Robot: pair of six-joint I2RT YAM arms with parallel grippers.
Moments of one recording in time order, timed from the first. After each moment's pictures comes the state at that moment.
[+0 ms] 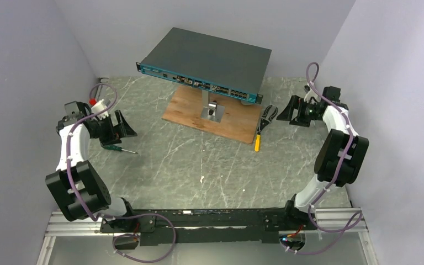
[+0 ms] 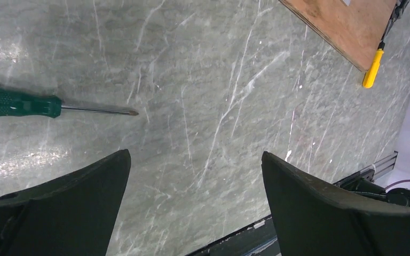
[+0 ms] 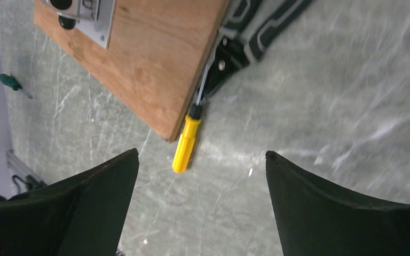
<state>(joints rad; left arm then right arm) 0.44 1.40 1.08 -0.83 0.68 0.08 -0.35 1.71 1.26 -0.63 -0.76 -0.06</state>
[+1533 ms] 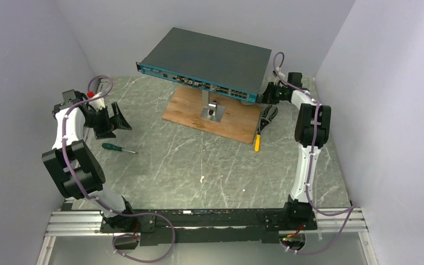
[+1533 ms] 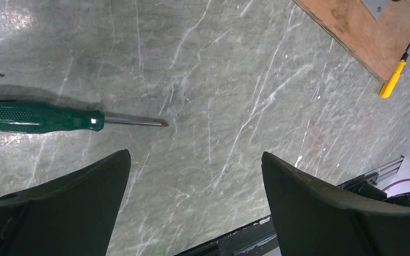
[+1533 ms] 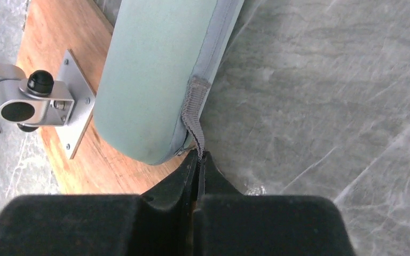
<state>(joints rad) 0.44 1.62 1.33 -0.96 0.60 0.11 -0.12 2.41 1.87 -0.30 -0.82 0.05</state>
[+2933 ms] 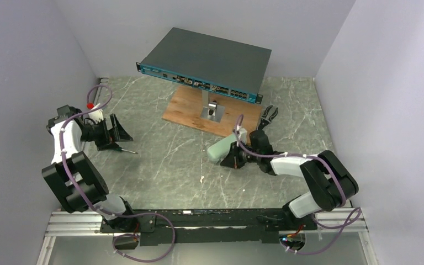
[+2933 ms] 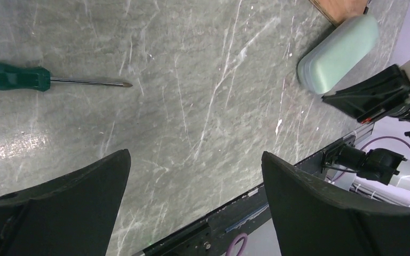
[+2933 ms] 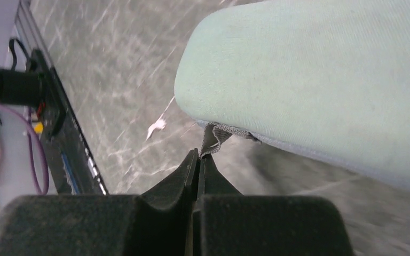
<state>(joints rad) 0.53 1.49 1.16 -1.05 0.77 0.28 0.46 1.47 0.48 0.38 -0.64 0.36</state>
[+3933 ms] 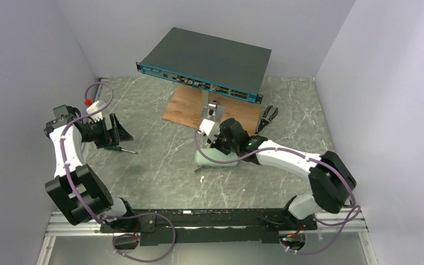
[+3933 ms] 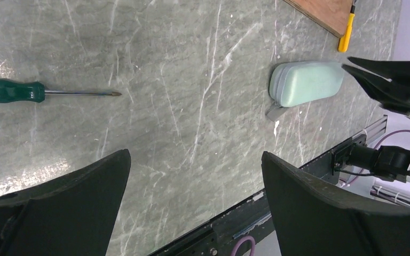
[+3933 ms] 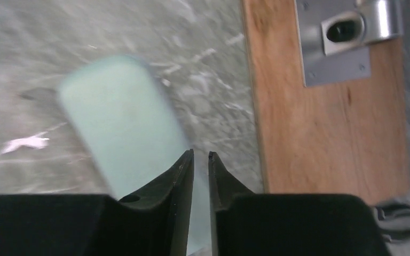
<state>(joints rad) 0.53 1.38 1.15 -1.05 0.82 0.32 0.80 1.43 0.90 -0.14 -0.05 -0.37</state>
